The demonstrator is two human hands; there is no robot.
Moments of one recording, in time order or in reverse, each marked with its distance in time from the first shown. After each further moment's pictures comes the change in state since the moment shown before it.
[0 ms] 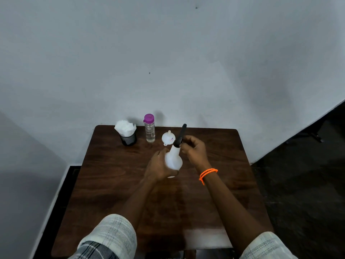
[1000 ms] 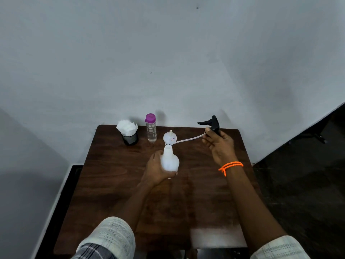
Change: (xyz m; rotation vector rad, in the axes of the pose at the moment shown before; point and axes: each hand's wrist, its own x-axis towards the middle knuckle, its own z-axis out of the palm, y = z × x) left_hand -0.015 -0.015 -0.001 -0.105 0.088 -0.032; right_hand 0.023 -0.019 -0.067 0.563 0.140 0.167
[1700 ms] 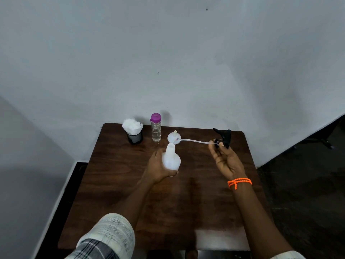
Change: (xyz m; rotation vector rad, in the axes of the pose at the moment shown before) left_hand 0.002 -0.003 -0.015 0.047 -0.006 0.029; right_hand -0.011 0.021 -0.038 0.472 -0.098 0.217
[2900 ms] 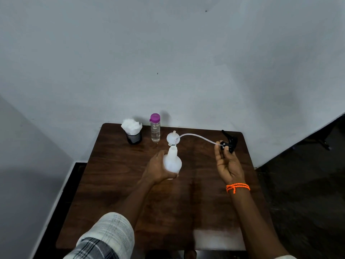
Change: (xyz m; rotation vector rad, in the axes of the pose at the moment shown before) left_hand -0.002 0.002 0.002 0.032 -0.045 0.043; right_hand -0.006 0.004 -0.015 0.202 -0.009 -0.119
